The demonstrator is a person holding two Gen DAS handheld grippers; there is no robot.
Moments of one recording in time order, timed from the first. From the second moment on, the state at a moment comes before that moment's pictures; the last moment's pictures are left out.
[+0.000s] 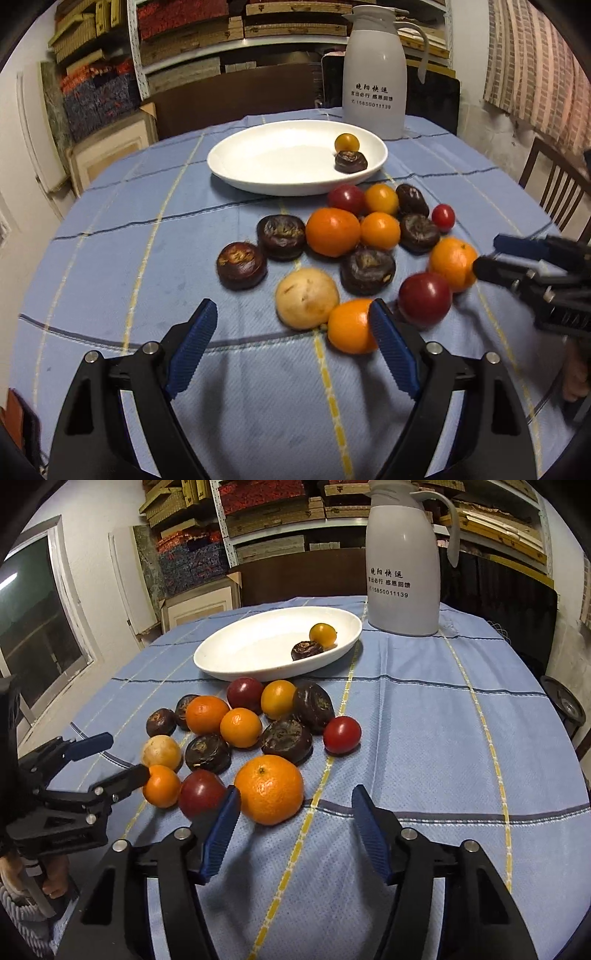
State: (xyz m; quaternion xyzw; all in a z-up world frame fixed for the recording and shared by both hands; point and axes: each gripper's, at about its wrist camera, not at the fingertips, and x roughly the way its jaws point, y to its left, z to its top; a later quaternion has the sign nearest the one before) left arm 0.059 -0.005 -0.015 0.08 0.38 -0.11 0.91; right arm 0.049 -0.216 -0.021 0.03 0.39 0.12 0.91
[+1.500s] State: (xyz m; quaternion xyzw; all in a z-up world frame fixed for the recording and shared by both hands) left arm 0.092 0.000 -0.036 0.02 0.43 -0.17 0.89; right arm 0.061 -0.204 -0.034 0.06 0.42 0.17 0.89
